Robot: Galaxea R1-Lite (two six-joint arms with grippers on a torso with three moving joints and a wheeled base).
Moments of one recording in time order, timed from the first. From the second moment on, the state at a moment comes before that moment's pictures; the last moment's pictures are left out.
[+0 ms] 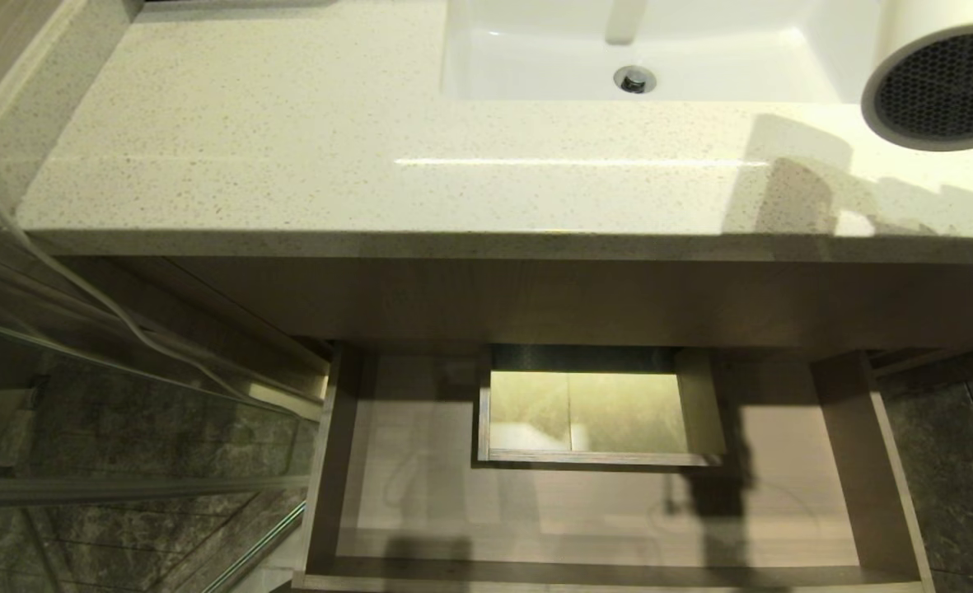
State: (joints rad) left arm 0.00 0.00 0.00 0.00 0.00 0.00; right arm -0.16 1.38 -1.90 0.93 0.81 -1.08
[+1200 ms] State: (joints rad) left arm 0.00 0.00 0.00 0.00 0.00 0.00; right arm -0.04 1.53 -1.90 0.84 0.80 -1.10
